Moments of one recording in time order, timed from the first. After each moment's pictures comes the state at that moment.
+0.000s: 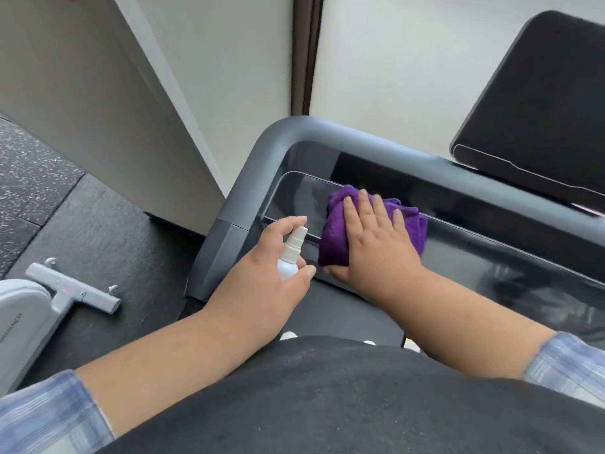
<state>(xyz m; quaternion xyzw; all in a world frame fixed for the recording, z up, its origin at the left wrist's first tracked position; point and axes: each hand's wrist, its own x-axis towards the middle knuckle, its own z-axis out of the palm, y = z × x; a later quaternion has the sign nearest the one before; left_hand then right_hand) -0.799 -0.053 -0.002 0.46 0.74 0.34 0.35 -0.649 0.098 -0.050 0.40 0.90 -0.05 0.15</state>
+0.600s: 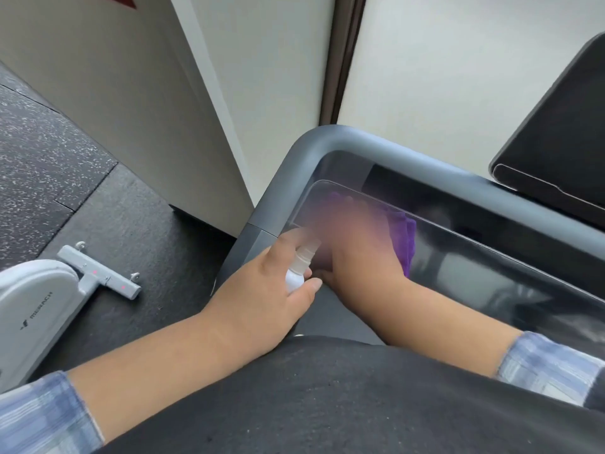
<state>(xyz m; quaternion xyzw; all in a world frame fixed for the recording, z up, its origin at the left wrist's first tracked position) -0.825 -0.069 0.004 0.49 0.75 0.29 0.33 -0.701 0.077 -0.061 0.34 0.93 -0.04 0.16</state>
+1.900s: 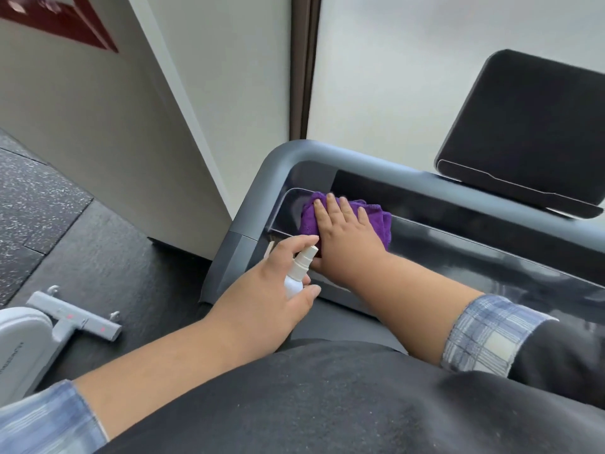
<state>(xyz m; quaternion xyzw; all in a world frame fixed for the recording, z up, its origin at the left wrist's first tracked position) -0.809 -0.073 0.010 0.55 0.71 0.30 0.33 -0.695 0.094 -0.048 0.37 0.91 -0.07 0.15</state>
